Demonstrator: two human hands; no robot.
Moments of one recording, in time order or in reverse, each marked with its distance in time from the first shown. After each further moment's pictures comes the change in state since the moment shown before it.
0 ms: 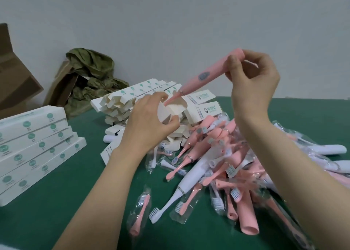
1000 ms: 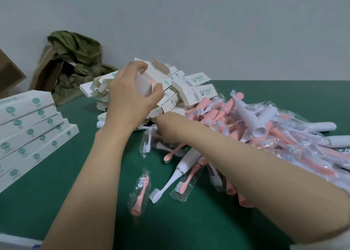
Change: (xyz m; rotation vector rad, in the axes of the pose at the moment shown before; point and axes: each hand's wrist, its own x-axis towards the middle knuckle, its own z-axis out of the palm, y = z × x) left_hand 0.002 -0.009 -0.016 -0.097 0.177 -0.055; right_hand -0.085 0.063 0.061 -1.325 -1.428 -0.141
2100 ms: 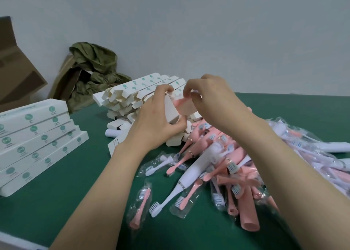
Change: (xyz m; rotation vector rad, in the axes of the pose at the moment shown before) left_hand -0.013 0.004 0.025 -0.058 -0.253 0.064; right_hand -0.057 0.047 -0.070 0.239 0.646 0.024
